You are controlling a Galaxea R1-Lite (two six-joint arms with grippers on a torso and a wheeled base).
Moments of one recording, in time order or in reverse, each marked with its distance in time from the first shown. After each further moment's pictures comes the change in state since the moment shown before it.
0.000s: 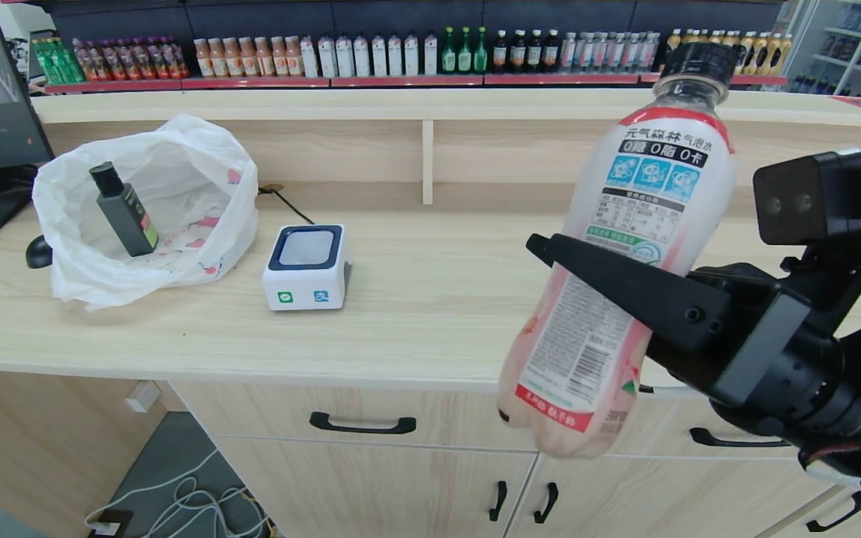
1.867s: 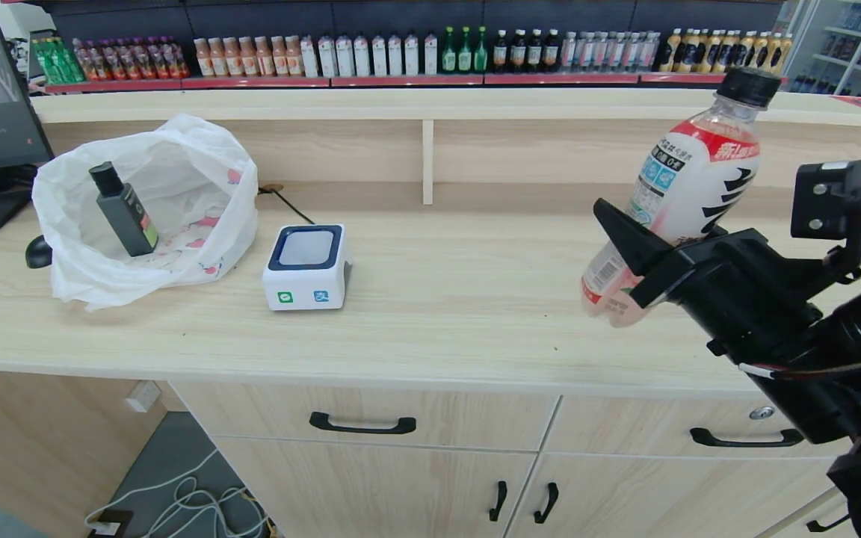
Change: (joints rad) left arm 0.000 0.000 0.000 0.000 0.000 0.003; right arm -0.189 0.064 -0.001 0.000 -0.505 -0.668
